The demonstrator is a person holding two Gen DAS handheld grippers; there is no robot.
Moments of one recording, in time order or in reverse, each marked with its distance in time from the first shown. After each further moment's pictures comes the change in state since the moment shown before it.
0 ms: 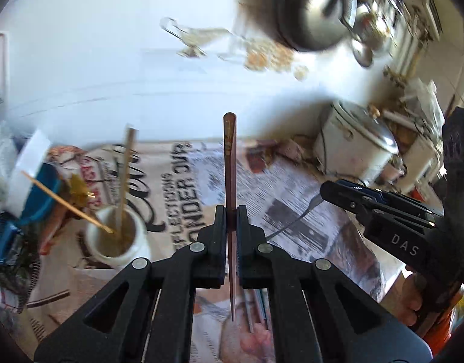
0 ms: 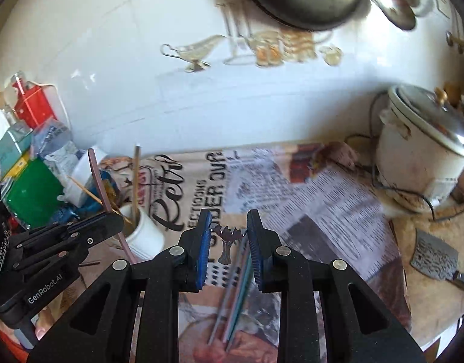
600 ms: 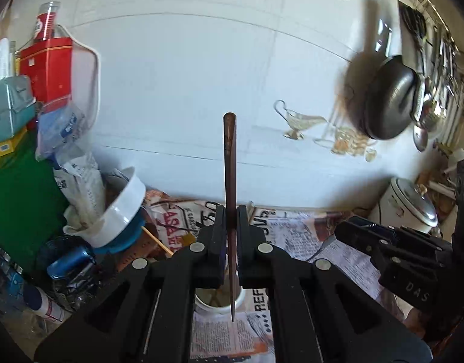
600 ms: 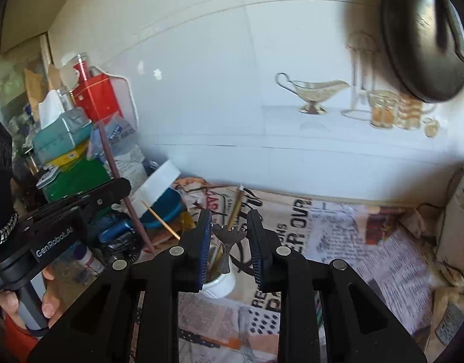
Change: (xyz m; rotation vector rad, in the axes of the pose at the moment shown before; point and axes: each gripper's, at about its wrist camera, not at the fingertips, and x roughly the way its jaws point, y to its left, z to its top) left arm -0.067 0.102 0.042 -0.150 -0.235 0.227; right arm 0.021 0.109 0.049 -0.202 -0.069 0.232
